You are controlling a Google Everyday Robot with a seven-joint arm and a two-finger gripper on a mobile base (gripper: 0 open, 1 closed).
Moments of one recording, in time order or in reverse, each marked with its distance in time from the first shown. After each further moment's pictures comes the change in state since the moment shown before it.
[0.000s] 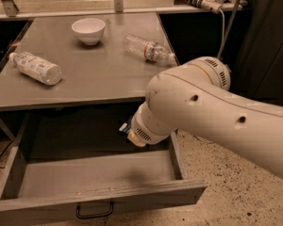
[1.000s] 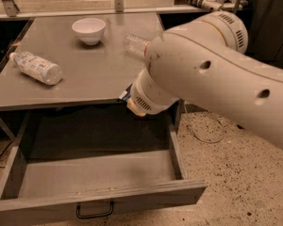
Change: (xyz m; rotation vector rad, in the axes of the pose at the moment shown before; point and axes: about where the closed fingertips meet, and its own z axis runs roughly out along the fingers) arm -0.048 -0.040 -0.058 0.133 -0.078 -0.010
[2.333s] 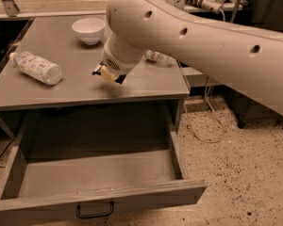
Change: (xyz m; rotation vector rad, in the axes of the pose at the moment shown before) arm -0.105 -0.043 0.060 -0.040 -0.050 -0.100
